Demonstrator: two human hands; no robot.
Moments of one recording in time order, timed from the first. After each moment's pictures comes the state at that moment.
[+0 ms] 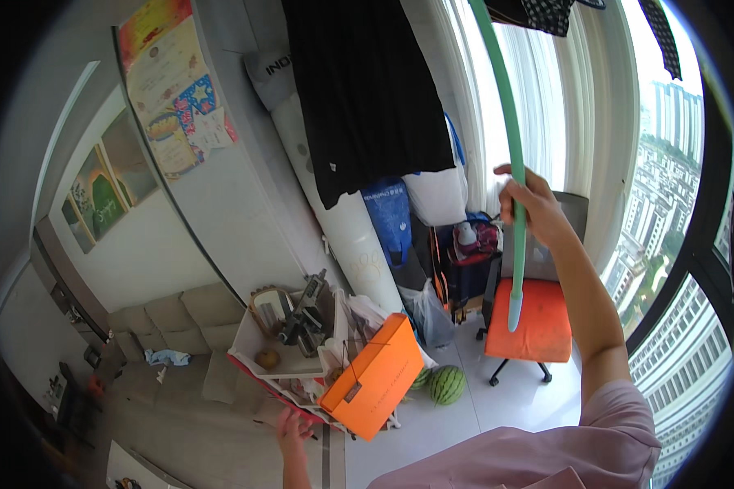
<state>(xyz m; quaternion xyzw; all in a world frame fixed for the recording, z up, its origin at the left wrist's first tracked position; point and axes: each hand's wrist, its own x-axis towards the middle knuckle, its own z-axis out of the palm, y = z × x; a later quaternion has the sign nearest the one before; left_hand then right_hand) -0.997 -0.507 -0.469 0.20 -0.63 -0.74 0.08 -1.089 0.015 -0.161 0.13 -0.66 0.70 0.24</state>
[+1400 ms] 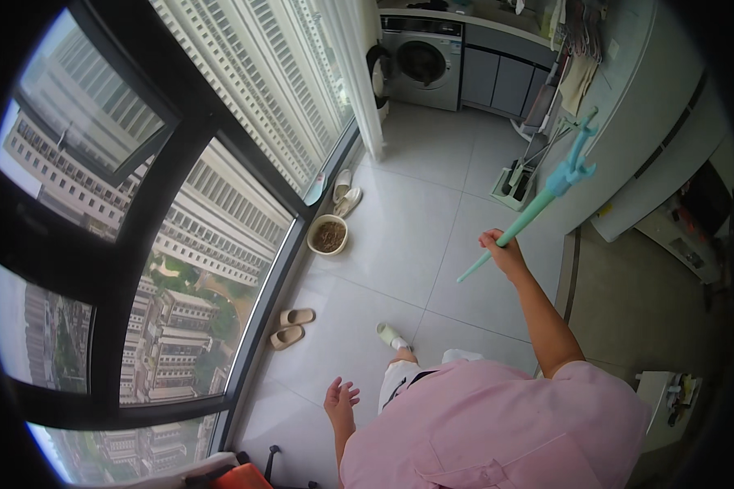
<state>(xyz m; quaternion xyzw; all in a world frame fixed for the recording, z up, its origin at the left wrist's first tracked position) -0.162 0.097 -0.553 -0.52 -0.49 -0.14 -0.69 0.241 -0.162 -0.506 -0.78 -0.09 0.12 0.61</state>
